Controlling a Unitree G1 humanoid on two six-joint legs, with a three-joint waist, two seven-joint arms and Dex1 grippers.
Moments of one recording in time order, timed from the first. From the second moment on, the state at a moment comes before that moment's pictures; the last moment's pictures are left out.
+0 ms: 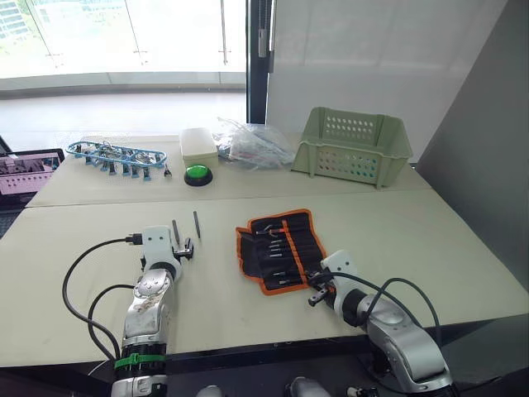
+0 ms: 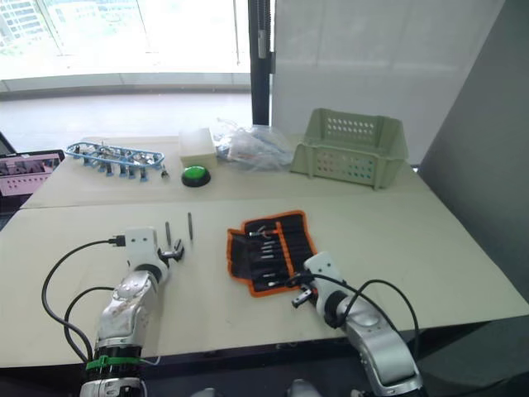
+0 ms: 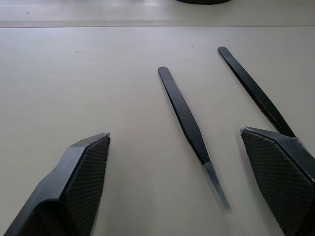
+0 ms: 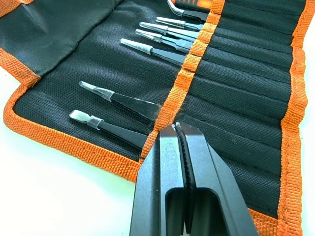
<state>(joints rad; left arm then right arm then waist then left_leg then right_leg) -0.31 0.14 0.26 0.13 -0.08 0.41 0.02 -0.05 -0.34 0.16 -0.35 0.16 0.65 0.41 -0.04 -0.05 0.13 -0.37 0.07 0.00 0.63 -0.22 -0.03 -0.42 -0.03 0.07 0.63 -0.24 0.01</state>
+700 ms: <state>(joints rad) -0.31 0.15 0.24 0.09 -0.07 0.49 0.03 -0.02 -0.34 0.14 -0.38 0.16 0.66 0.40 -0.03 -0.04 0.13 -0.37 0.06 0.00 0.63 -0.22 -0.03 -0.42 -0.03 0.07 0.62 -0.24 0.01</state>
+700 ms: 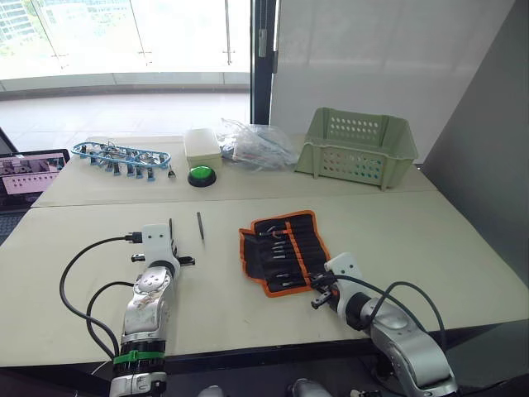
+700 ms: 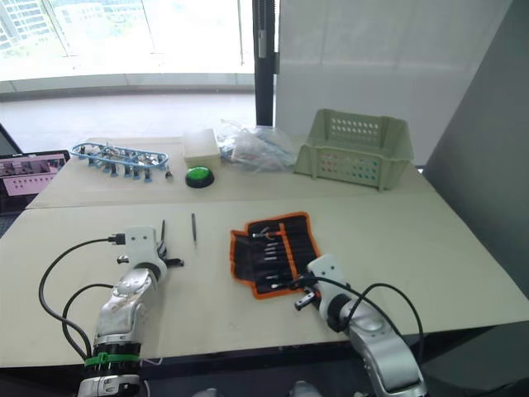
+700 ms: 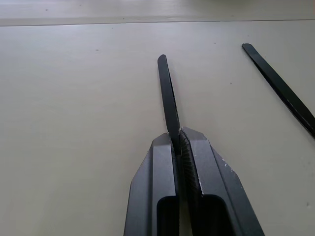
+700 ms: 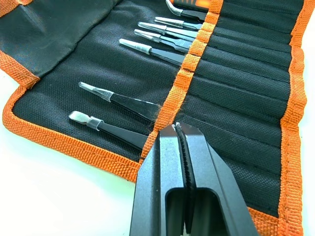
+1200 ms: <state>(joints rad) -0.32 0.28 0.21 -0.02 -0.09 0.46 -0.08 -0.02 -0.34 0.15 -0.40 0.17 0.66 0.41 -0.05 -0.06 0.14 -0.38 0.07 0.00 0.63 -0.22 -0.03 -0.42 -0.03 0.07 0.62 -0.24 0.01</state>
